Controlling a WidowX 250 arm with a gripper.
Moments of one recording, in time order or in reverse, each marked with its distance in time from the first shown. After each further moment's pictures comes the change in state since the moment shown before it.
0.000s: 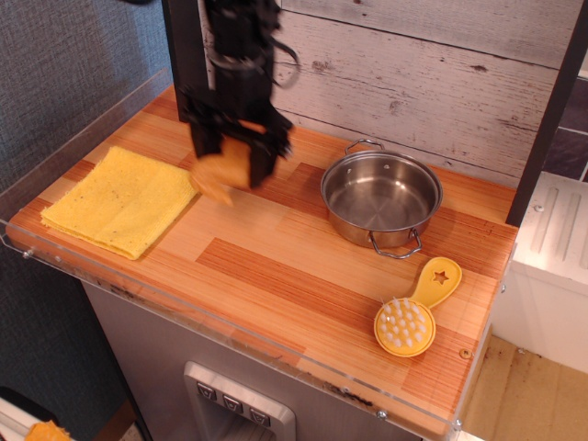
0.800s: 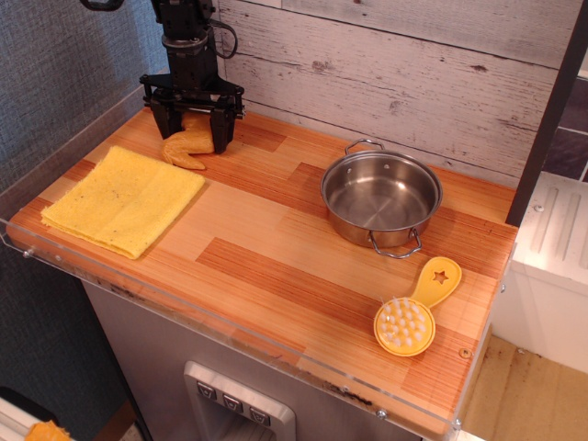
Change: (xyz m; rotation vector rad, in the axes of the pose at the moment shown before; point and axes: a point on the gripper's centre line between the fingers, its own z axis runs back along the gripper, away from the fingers) arm 0.050 0.060 -0.047 -0.079 0.011 0.216
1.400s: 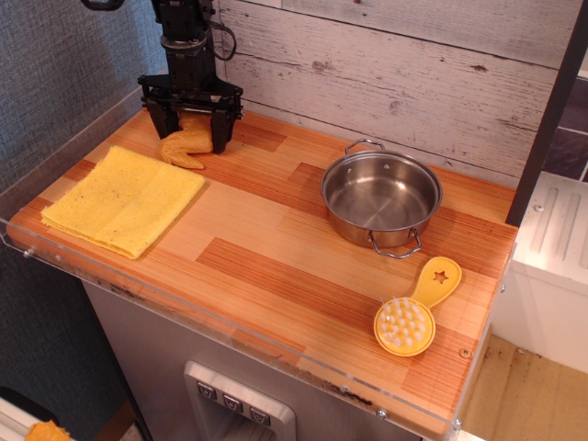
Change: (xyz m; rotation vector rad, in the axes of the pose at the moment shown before) arm 0.002 -0.009 0.000 0.041 0.000 -0.019
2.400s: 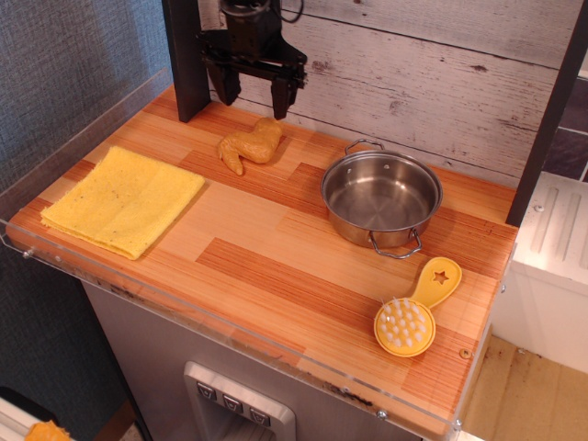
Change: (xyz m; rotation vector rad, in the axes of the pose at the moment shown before) arm 0.009 -0.051 0.057 -0.019 -0.254 -0.129
